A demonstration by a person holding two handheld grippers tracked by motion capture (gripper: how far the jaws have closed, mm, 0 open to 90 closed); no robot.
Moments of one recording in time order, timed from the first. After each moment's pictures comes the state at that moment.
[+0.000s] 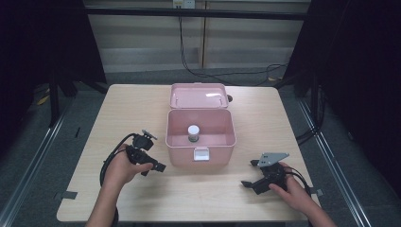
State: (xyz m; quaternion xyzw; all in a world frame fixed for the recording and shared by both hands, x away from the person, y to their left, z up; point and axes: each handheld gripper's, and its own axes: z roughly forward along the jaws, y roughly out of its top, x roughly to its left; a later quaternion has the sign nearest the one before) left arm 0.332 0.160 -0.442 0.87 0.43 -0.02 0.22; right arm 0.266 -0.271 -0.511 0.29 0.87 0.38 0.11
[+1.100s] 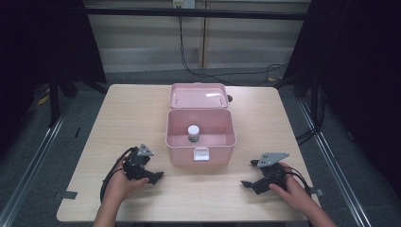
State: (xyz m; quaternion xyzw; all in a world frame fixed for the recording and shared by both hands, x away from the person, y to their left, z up) left arm 0.315 0.180 -0.497 0.88 0.34 0.10 0.30; right arm 0.266 -0.271 -0.511 0.29 0.87 0.38 0.11
